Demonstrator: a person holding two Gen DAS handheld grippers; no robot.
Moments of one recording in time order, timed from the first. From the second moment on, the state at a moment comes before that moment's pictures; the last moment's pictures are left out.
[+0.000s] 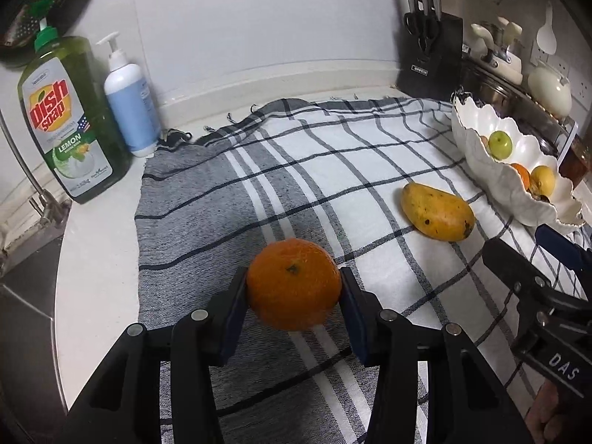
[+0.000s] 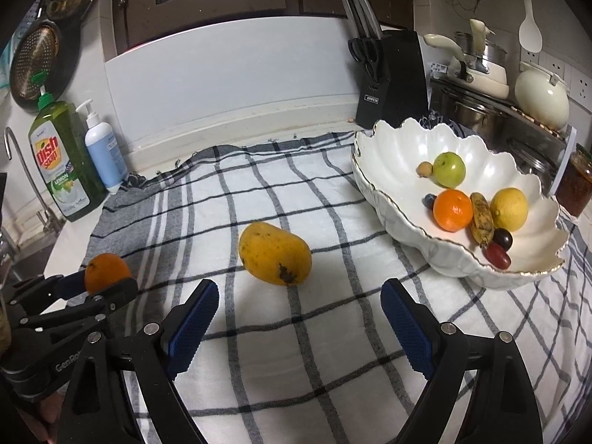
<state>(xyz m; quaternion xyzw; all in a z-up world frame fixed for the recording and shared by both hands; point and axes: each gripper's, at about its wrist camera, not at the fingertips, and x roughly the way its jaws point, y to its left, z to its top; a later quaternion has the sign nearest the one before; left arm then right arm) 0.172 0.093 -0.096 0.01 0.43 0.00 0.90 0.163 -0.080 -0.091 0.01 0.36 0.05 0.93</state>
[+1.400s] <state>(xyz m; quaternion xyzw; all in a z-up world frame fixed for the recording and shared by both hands) 0.205 0.113 -0.103 -0.03 0.43 0.02 0.90 0.237 -0.053 -0.129 -0.03 0.41 0.09 0.91</state>
